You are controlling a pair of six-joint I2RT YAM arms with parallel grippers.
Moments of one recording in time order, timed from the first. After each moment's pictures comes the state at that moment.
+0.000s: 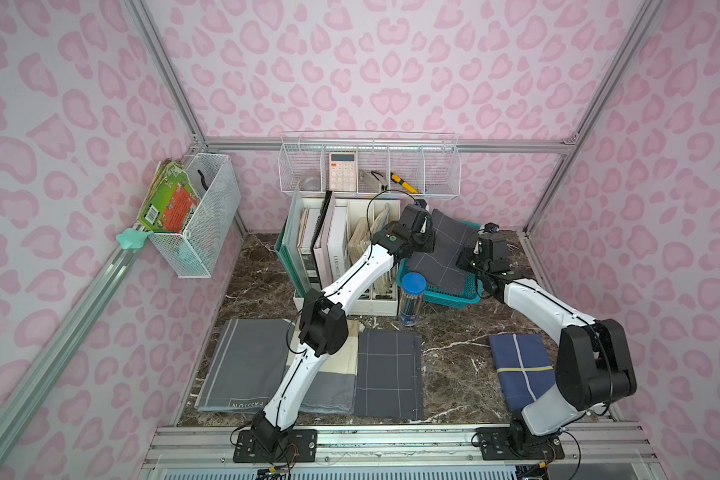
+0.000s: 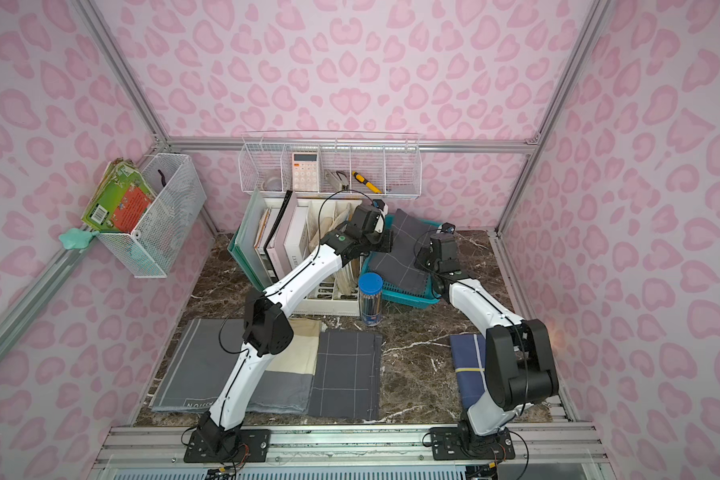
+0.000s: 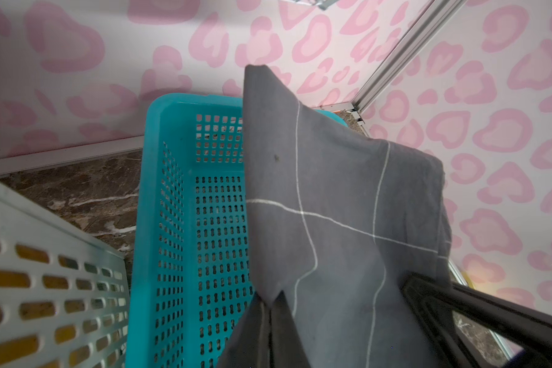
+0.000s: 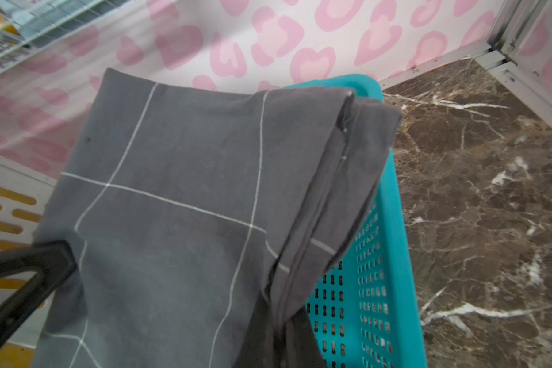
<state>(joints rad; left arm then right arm) -0.65 2.45 2.48 -0.58 0.02 -0.36 0.24 1.63 1.11 -0.02 0.10 0.47</state>
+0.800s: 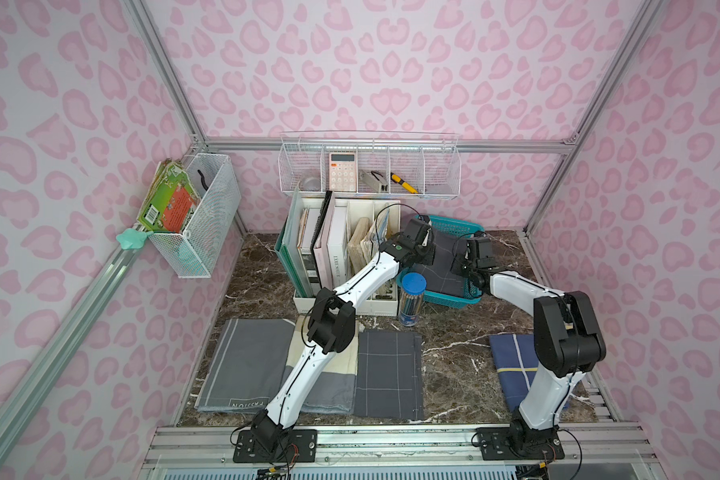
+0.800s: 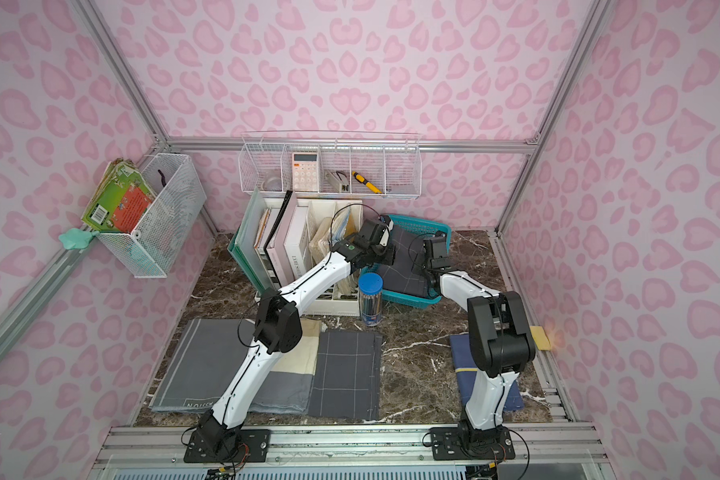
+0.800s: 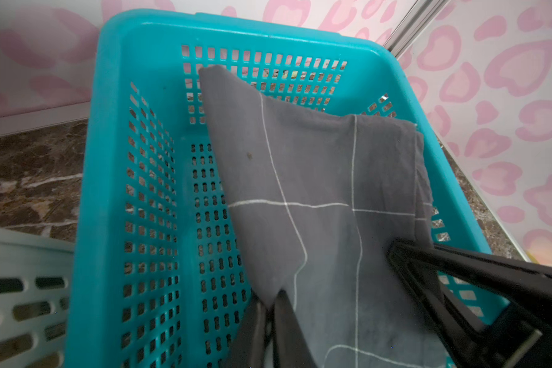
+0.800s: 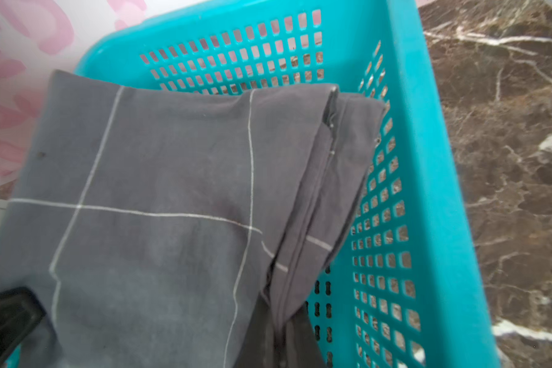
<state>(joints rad) -0.65 2.57 2.48 -0.56 0.03 -0.30 0.22 1.85 1.20 -0.04 0.11 0.45</state>
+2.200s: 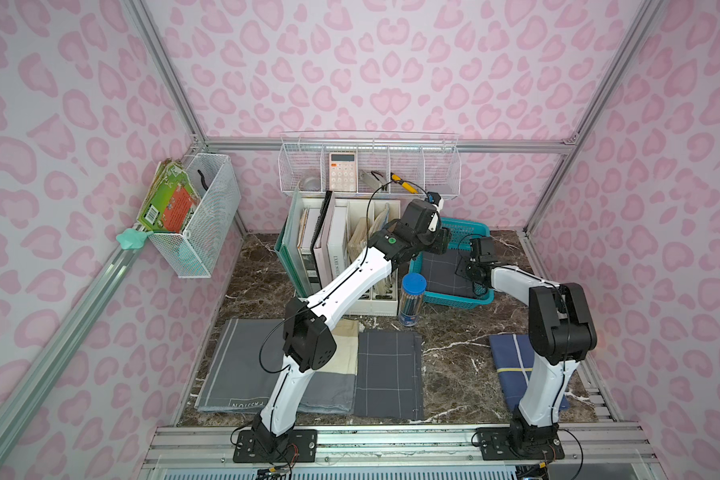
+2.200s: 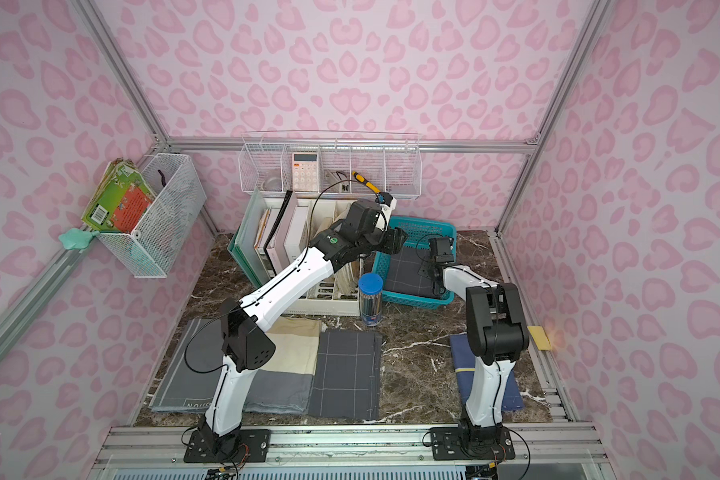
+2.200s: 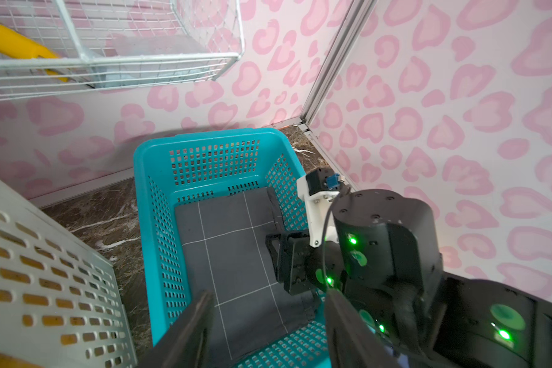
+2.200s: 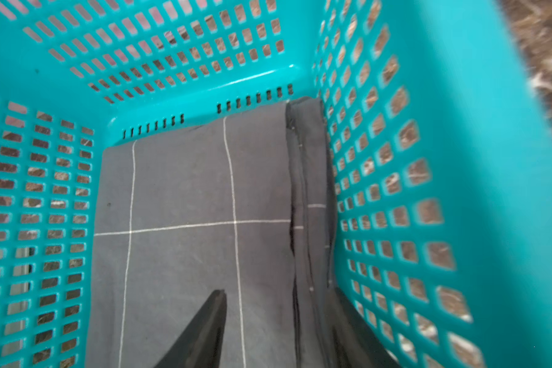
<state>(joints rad) -0.74 2.18 2.29 -0.56 0.02 -0.29 0.16 1.95 1.29 -0.17 0.12 0.48</state>
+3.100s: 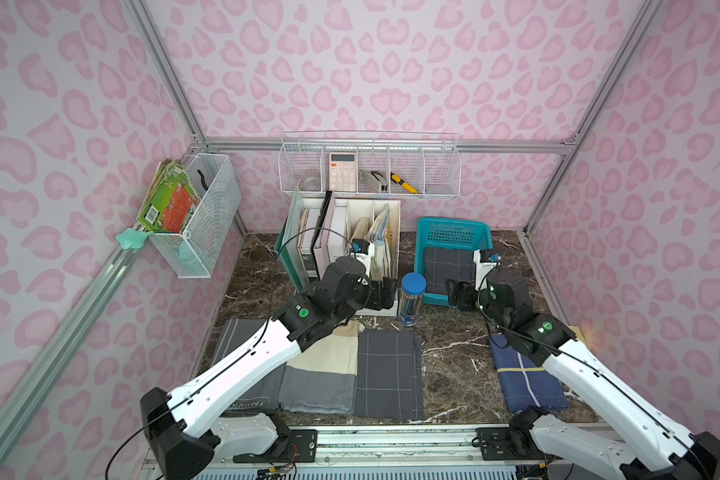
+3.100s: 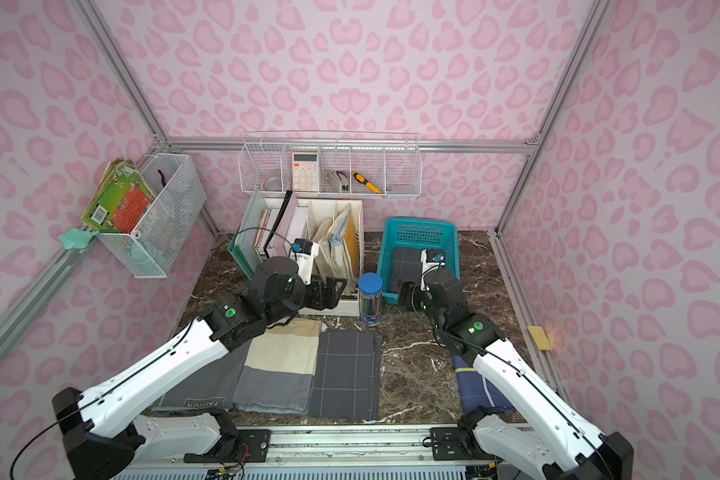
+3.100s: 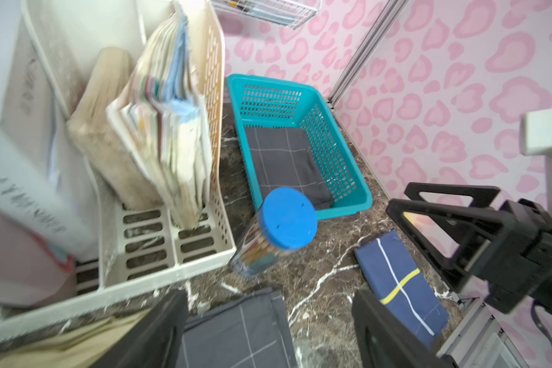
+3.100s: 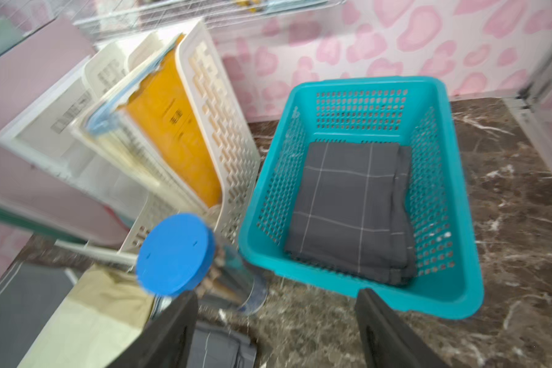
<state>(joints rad) -0.78 1.18 1.19 -0.48 -0.15 -0.47 0.65 0.97 0.91 -0.42 0.24 0.40</state>
